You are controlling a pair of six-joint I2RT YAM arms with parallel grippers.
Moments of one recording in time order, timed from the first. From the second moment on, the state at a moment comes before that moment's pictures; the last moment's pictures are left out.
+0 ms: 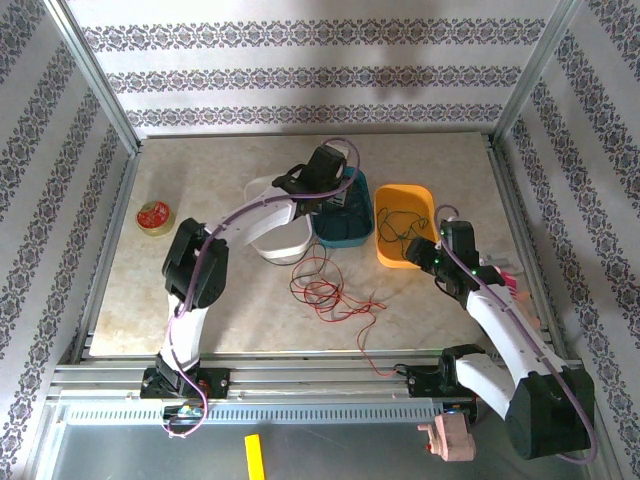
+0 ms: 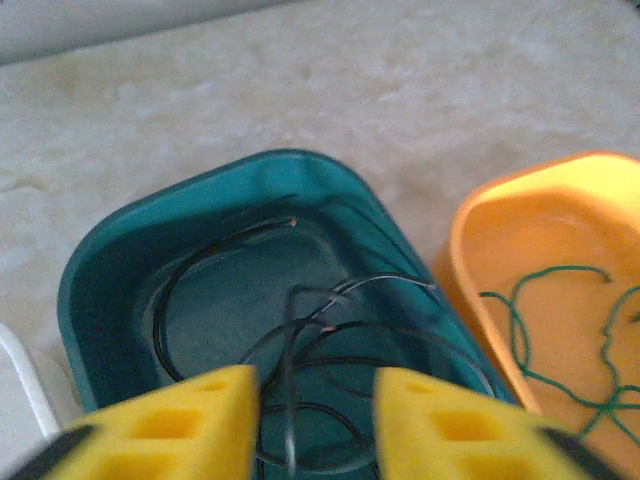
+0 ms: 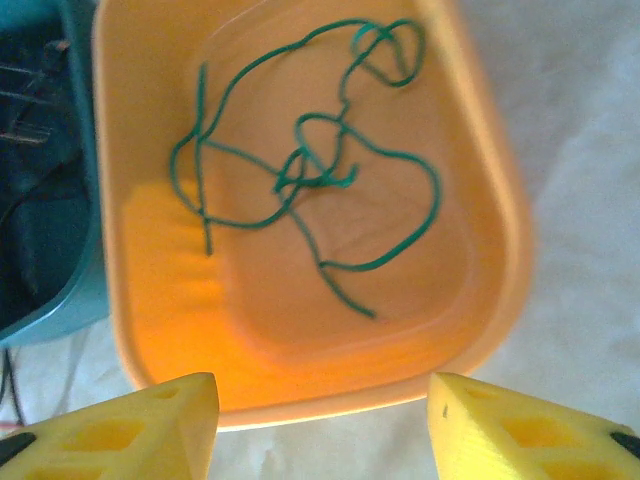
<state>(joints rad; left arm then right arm) -0.64 2.07 1.75 -0.38 -0.15 -0.27 0.15 0.97 0.57 -0.42 -0.08 0.56</state>
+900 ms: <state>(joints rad) -0.69 1.52 0.95 -0.46 -0.15 -0.42 0.66 1.53 0.86 -0.36 -0.20 0.37</state>
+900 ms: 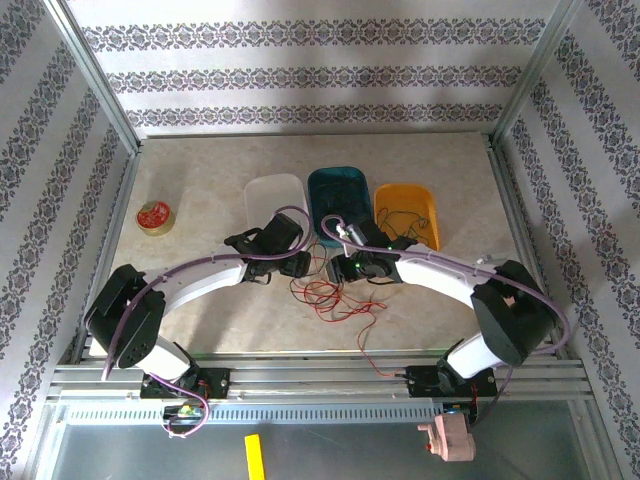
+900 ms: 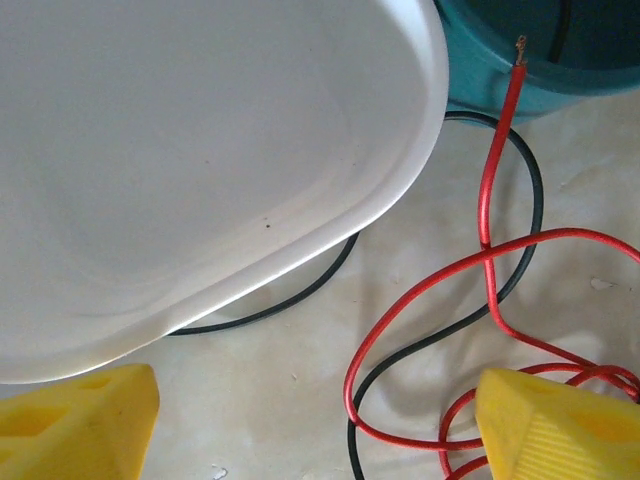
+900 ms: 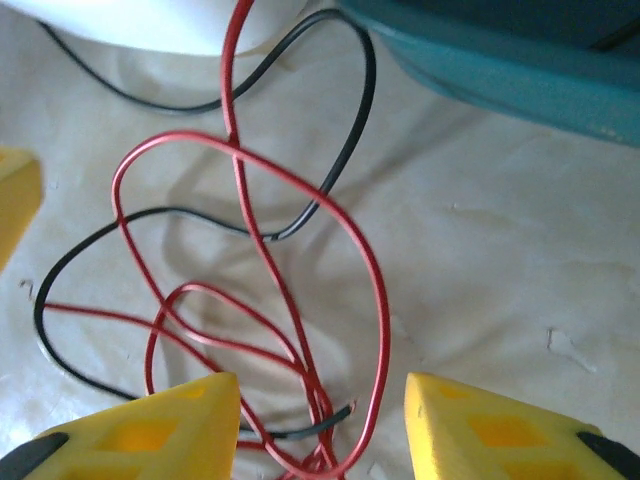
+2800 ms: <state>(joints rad) -0.69 1.43 0.83 -0.28 -0.07 -0.43 0.69 1.00 0.84 -0.21 0.19 0.39</state>
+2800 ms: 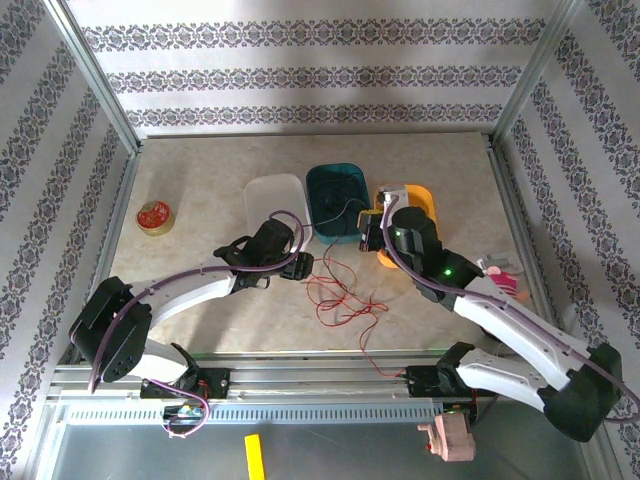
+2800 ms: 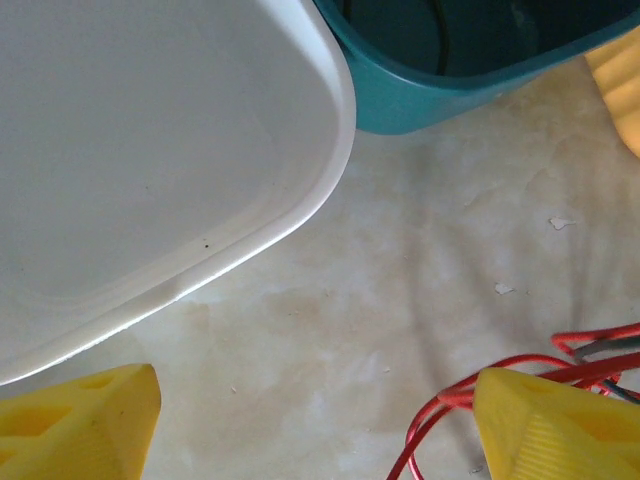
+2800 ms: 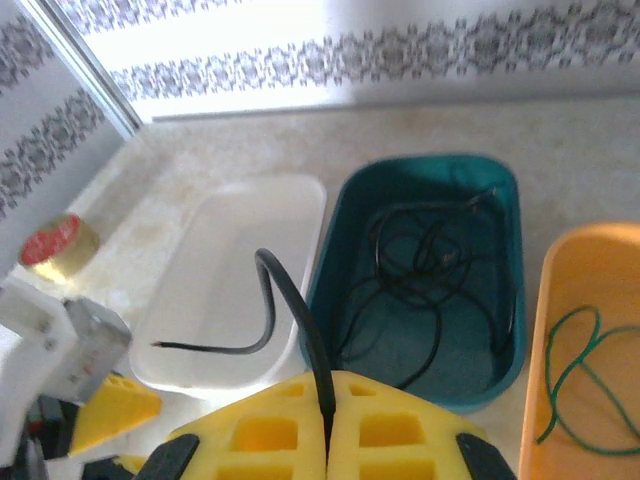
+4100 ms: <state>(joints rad) -0.73 1.47 0.86 -0.28 -0.08 -0.42 0.32 1.51 1.45 -0.20 -0.16 0.40</state>
